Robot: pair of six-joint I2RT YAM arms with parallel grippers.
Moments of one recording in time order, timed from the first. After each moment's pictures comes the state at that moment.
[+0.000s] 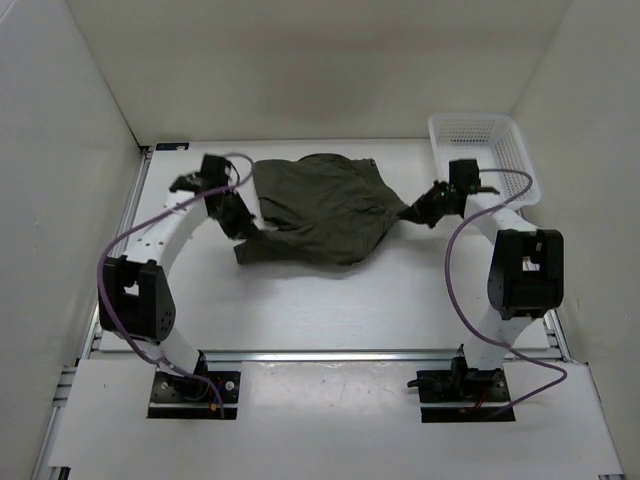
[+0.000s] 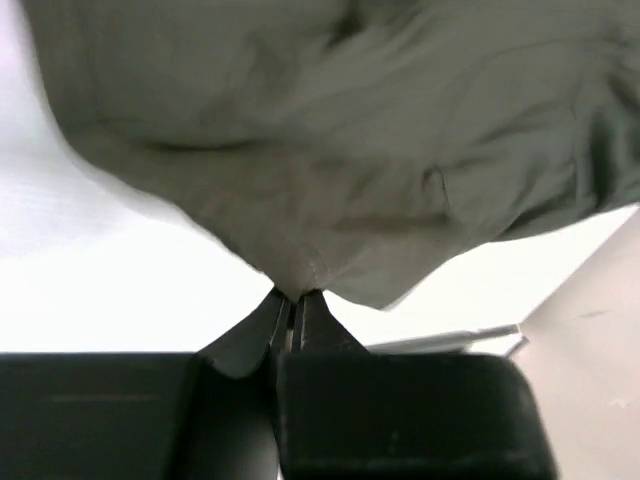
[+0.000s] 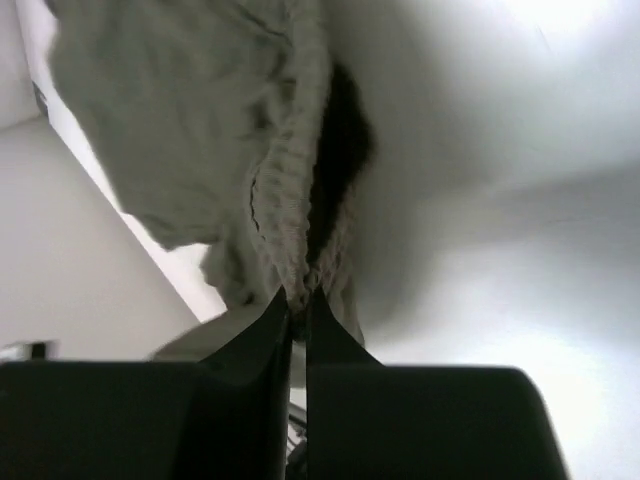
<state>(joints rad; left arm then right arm) -0.21 1.58 1.24 -0.85 0.28 -0.76 0.05 1.75 1.15 -0.41 -0.48 0.94</state>
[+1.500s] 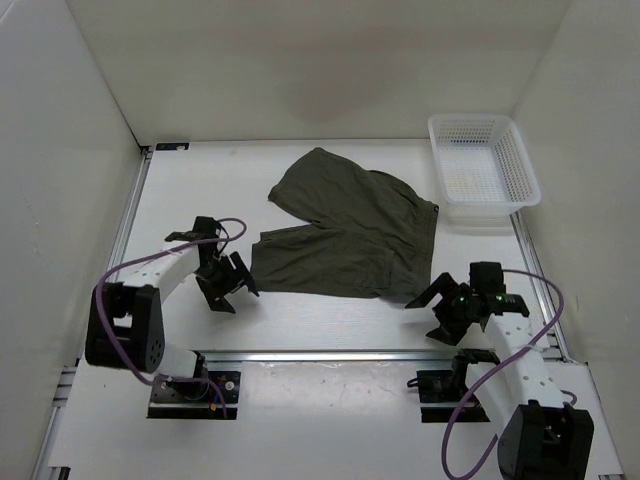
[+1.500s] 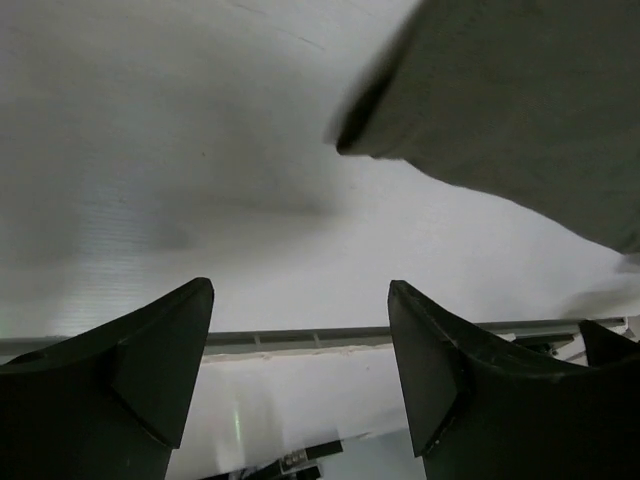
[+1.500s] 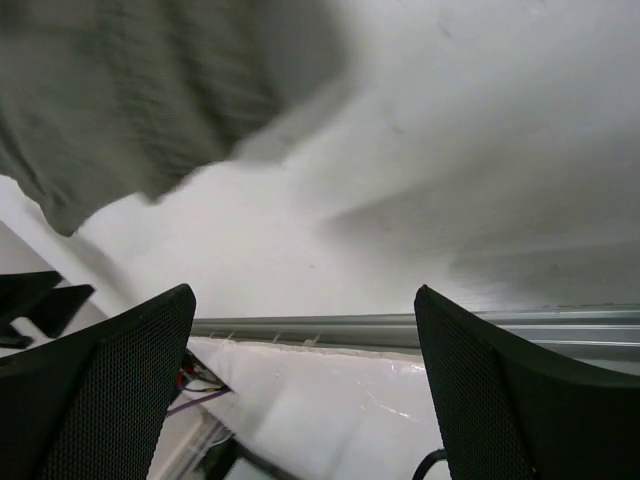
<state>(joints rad) -0.13 1.39 0.81 -0.84 0.27 -0.65 -0.02 0.81 0.46 -0.82 -0.41 0.76</state>
